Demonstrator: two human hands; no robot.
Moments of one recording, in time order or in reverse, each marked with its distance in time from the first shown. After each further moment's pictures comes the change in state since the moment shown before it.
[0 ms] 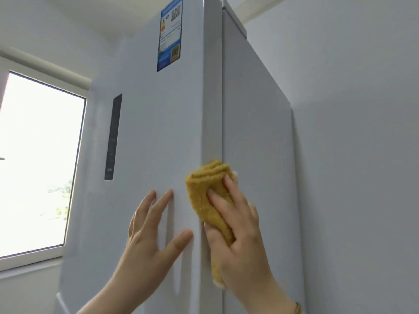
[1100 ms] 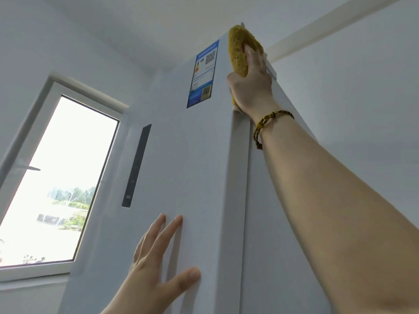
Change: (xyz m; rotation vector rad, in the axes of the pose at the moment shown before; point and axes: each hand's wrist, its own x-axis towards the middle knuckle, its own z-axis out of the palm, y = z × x) left_hand 0.029 -0.002 -0.018 0.012 -0.008 -0.083; right_hand 0.290 -0.031 -0.012 -0.078 -0.024 0.029
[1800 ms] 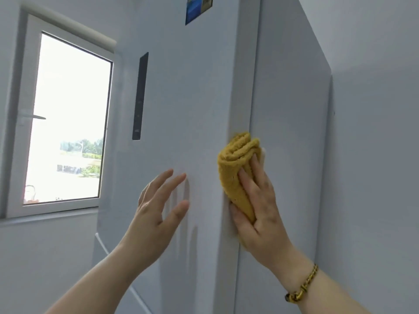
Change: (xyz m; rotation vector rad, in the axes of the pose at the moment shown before) left_hand -0.046 -0.020 0.002 0.060 0.049 0.060; right_hand -0.292 0.073 0.029 0.191 -0.119 -0.266
